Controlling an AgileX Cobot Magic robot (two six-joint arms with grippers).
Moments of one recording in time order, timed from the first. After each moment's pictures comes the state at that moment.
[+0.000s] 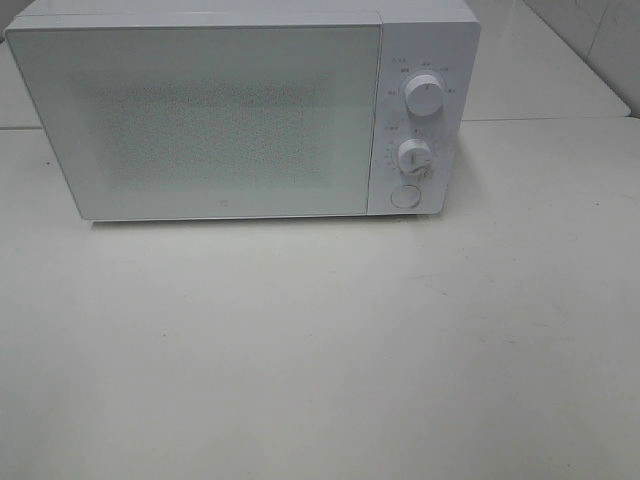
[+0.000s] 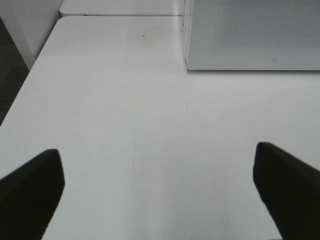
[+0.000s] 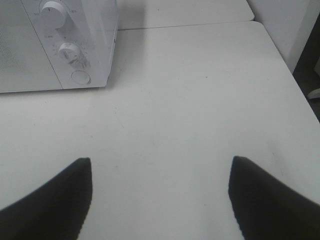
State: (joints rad) left arm 0.08 0.00 -0.50 -0.06 1.04 0.05; right arm 0.02 0.13 -0.54 -0.01 0.91 0.07
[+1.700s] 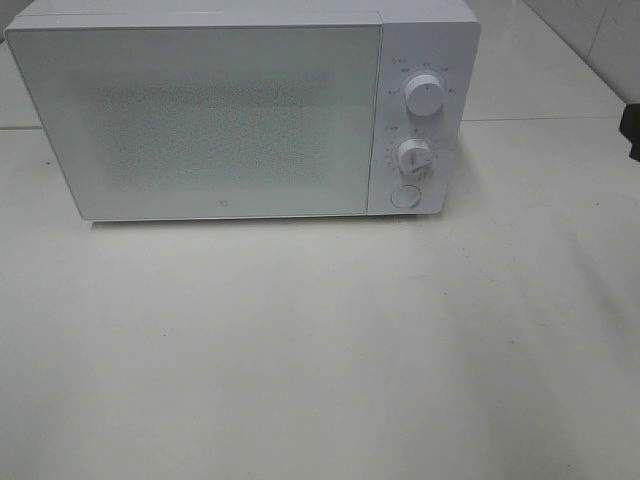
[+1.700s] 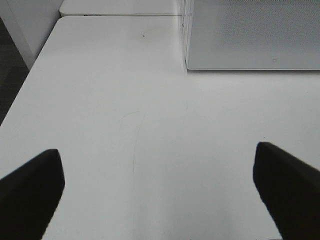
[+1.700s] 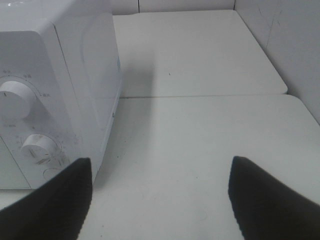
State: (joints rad) left arm 0.08 0.00 -0.50 -0.06 1.04 0.05; right arm 0.02 1.00 -0.34 -0.05 -0.37 0.08
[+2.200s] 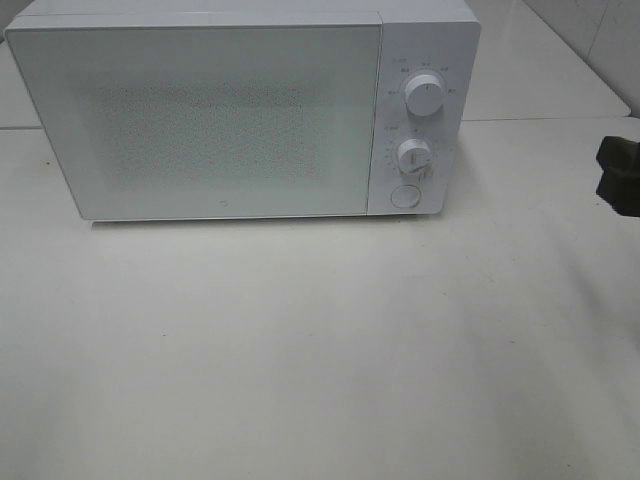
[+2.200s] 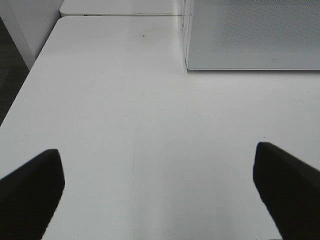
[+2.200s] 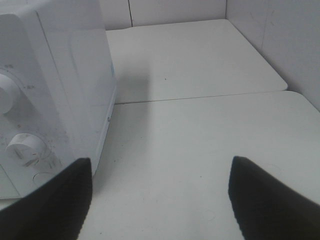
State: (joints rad) left arm 0.08 0.00 -0.50 -0.06 1.04 0.05; right arm 0.10 1.19 -0.21 0.15 -0.74 -0.04
